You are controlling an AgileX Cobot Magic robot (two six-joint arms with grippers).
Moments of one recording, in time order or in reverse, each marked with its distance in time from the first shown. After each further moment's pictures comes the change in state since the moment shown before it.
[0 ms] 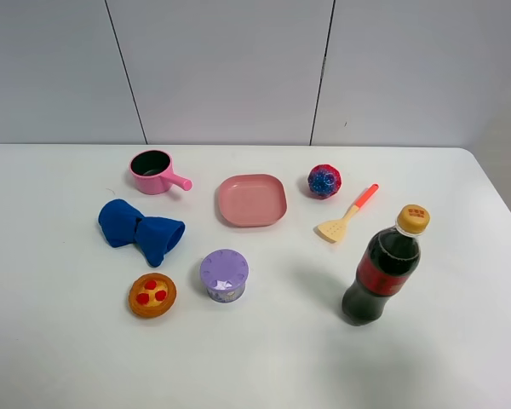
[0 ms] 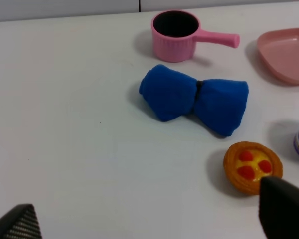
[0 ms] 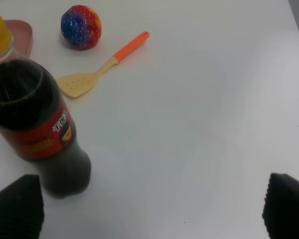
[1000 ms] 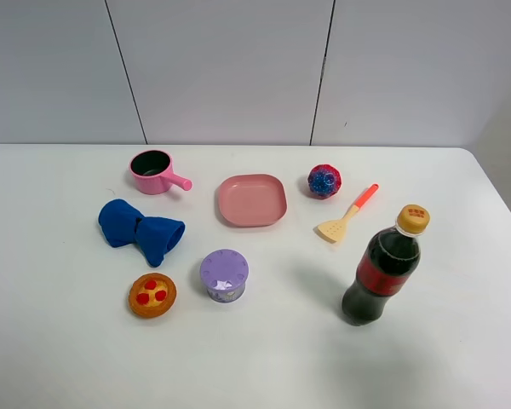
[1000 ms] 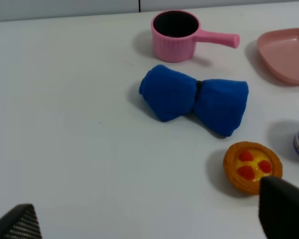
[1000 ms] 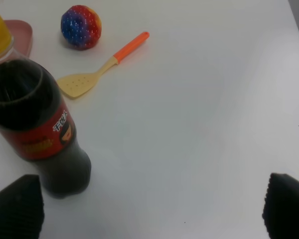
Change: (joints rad) left arm 0.000 0.000 0.000 0.000 0.000 0.000; right arm 0.000 0.000 0.000 0.000 0.000 0.000
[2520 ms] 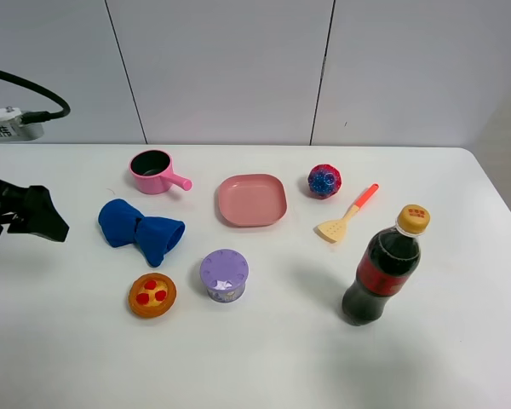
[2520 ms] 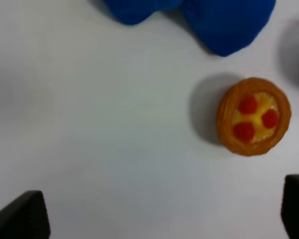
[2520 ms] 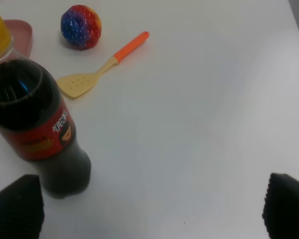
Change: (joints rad) left arm -0.023 1.281 -0.357 -0.163 -0.113 0.209; right arm 0.000 0.000 0.000 0.000 -0.001 0.000
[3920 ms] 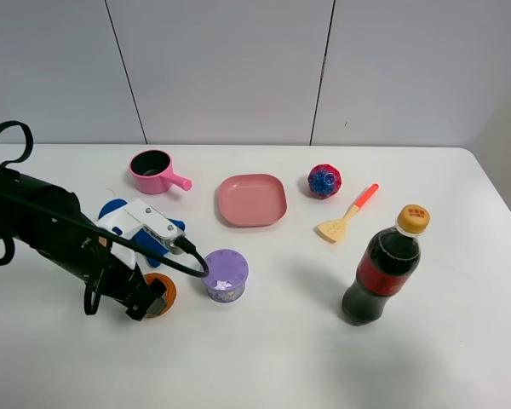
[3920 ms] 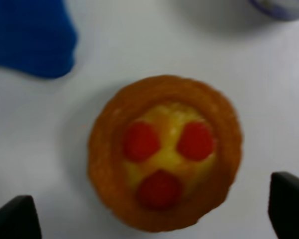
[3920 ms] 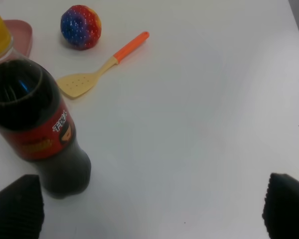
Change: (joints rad) left arm -0.560 0.339 0.208 0.160 -0.548 -0.050; right arm 0.000 0.000 0.000 0.000 0.000 0.000
